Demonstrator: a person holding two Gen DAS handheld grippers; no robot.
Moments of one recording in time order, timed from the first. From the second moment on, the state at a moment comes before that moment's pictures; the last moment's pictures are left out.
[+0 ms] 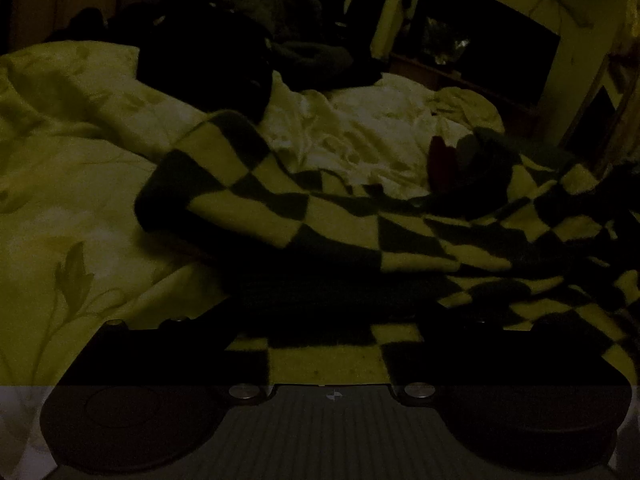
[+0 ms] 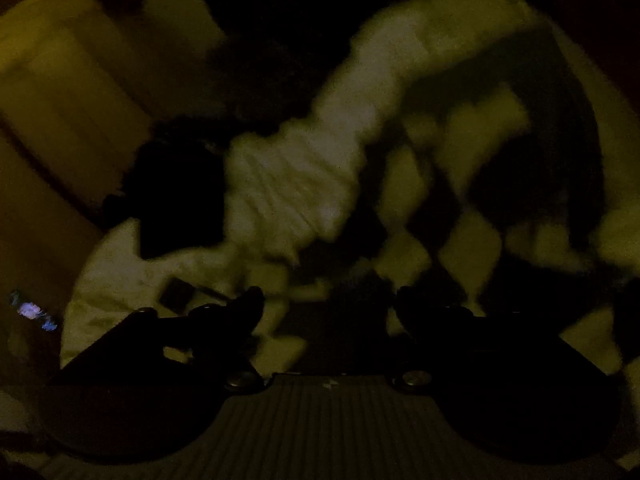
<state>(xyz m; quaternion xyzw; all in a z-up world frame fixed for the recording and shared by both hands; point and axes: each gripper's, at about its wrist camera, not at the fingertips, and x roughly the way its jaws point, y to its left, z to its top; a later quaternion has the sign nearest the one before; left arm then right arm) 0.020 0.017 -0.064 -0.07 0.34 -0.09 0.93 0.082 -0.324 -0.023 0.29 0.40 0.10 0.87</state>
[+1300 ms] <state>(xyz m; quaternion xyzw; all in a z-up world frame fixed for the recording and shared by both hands) 0.022 0.012 -0.068 -0.05 0.35 -0.09 0.93 0.099 -0.370 -0.061 0.24 0.39 0.05 0.89</state>
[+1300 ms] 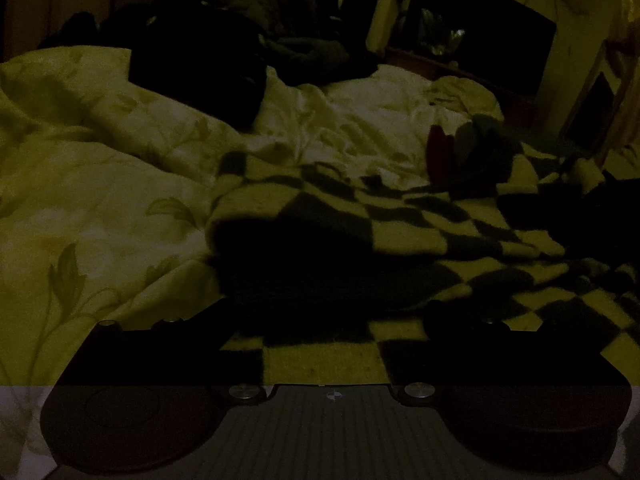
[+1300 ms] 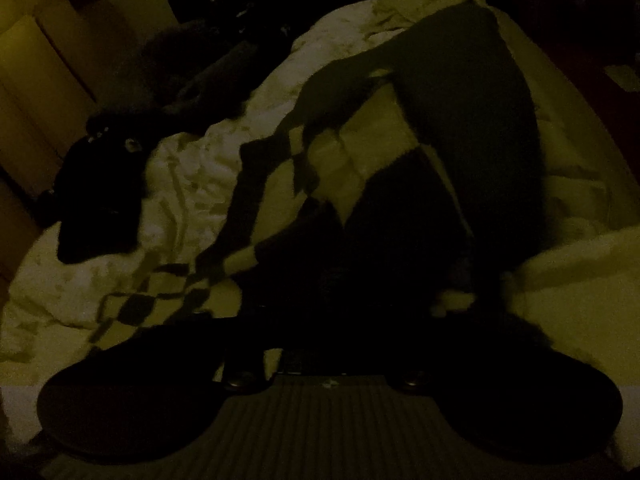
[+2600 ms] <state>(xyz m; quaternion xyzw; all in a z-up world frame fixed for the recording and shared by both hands) -0.122 0.081 -0.043 -0.08 0.47 -0.17 0.86 -0.155 -0.435 -0.005 0.20 0.37 0.07 0.90</state>
